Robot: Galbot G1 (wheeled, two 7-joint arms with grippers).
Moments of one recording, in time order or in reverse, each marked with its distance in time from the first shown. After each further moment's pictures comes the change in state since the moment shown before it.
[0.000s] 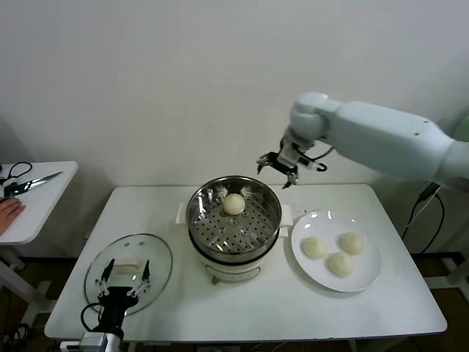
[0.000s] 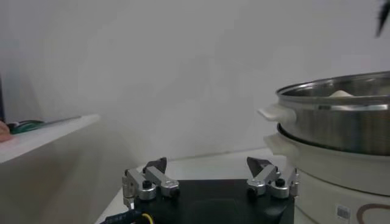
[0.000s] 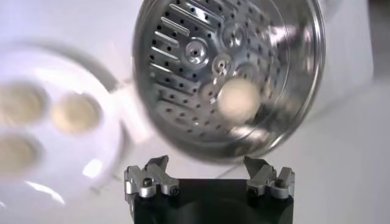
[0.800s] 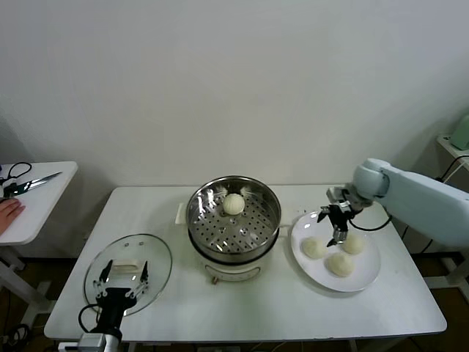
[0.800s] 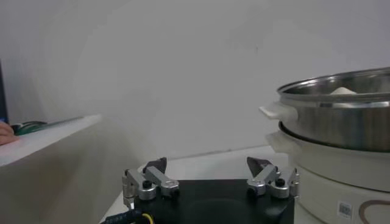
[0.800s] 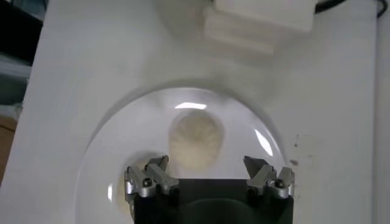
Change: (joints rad) left arm 0.012 0.000 -0.008 -0.012 0.013 0.012 -0.002; right arm -0.493 -0.033 0.307 -0.180 -0.067 -0.226 0.021
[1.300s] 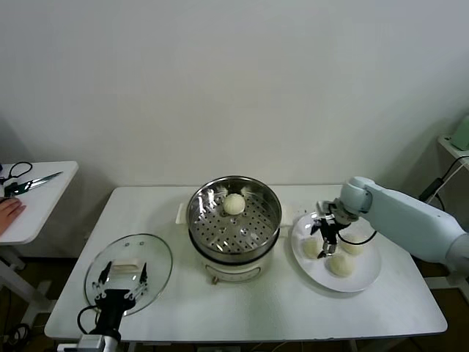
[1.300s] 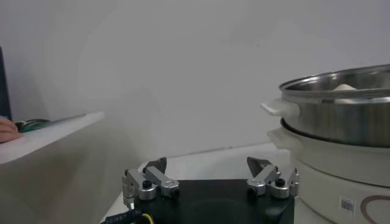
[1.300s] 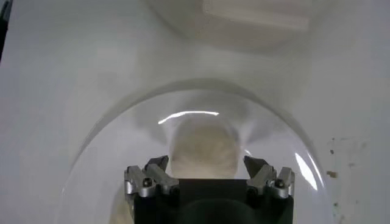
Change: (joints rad) left arm 0.004 0.000 -0.003 0.002 -0.001 -0.003 0.000; right arm -0.082 0.058 0.055 -0.074 -0.039 -0.009 0.002
